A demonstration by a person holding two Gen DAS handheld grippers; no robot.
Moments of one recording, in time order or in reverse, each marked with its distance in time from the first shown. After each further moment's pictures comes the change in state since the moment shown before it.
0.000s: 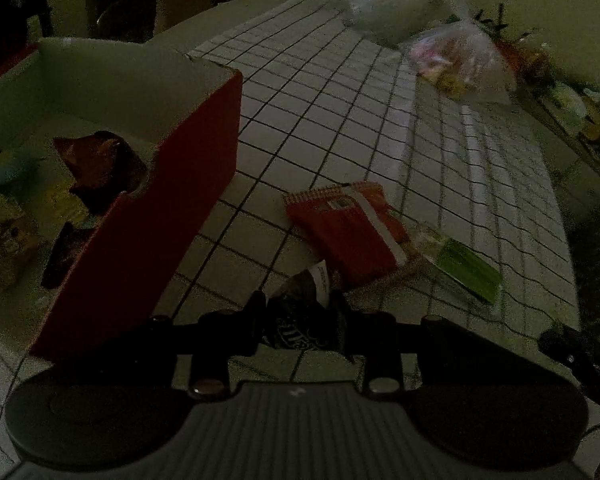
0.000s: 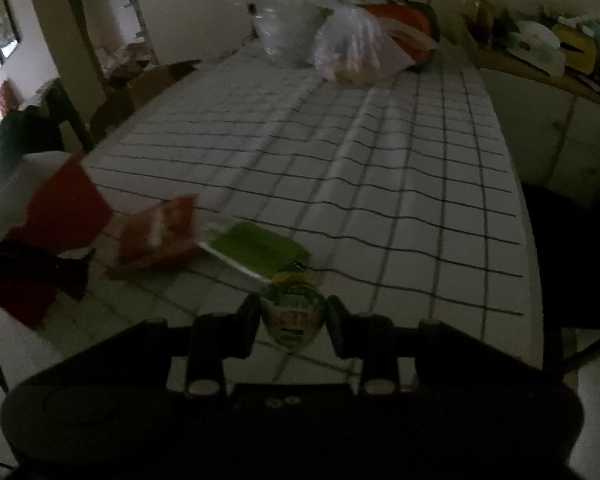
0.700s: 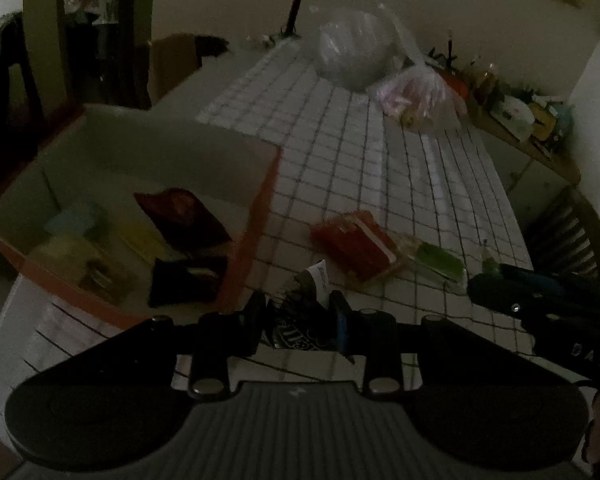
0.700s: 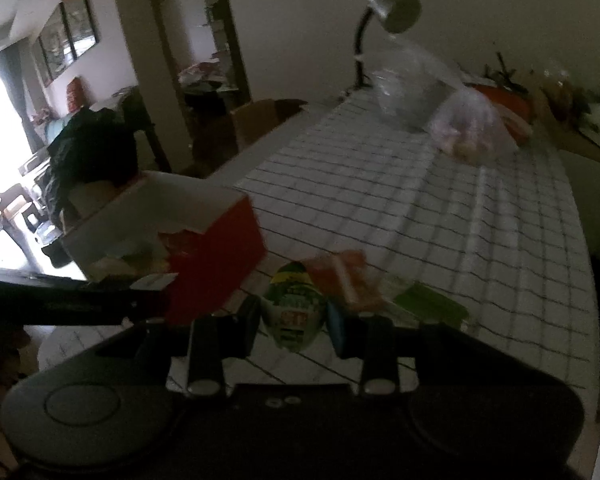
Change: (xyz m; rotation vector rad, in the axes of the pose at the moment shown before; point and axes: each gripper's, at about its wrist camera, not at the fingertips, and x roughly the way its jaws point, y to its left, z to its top) left arm -0.110 0.064 -0.007 0.112 -0.108 -0.073; right arm -0.058 0.154 0.021 -0.141 -0.105 0.133
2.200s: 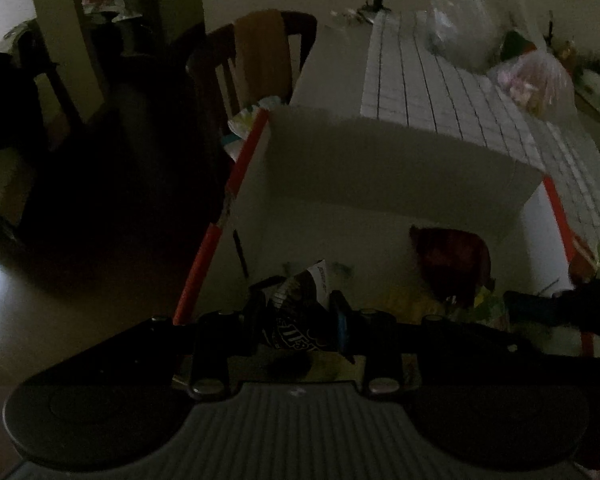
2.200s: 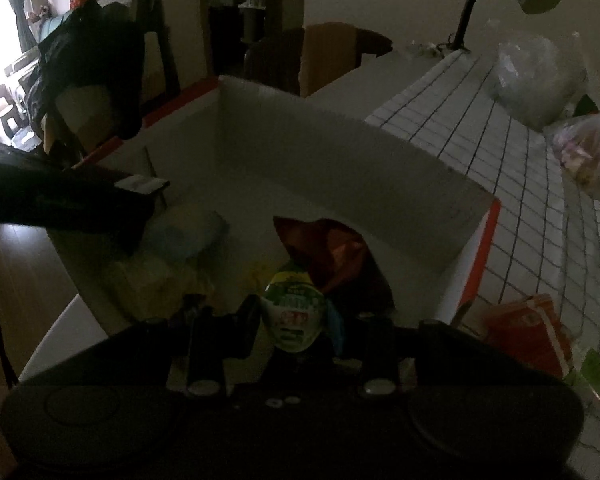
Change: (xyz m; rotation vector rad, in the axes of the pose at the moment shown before) left arm 0.069 0.224 0.072 0.110 0.113 0.137; right arm 0.200 0.203 0.030 -0.171 0.237 -0.105
